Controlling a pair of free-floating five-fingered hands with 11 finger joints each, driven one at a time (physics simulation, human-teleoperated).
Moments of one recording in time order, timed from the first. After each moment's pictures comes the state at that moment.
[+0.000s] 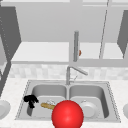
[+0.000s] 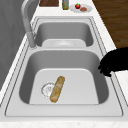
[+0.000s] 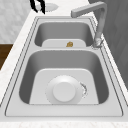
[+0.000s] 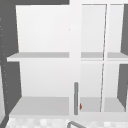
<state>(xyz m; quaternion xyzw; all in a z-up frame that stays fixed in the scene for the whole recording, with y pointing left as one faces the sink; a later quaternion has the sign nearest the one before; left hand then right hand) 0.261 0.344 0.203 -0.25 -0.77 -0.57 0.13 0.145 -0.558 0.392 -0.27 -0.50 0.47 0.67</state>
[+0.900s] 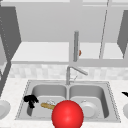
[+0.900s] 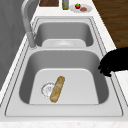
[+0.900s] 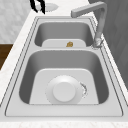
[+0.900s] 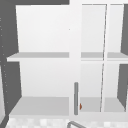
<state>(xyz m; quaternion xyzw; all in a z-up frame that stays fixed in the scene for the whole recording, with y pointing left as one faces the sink) 0.261 0.344 0.203 -0.25 -0.77 -0.57 0.13 0.105 -0.460 0.389 -0.33 -0.47 0.50 0.64</state>
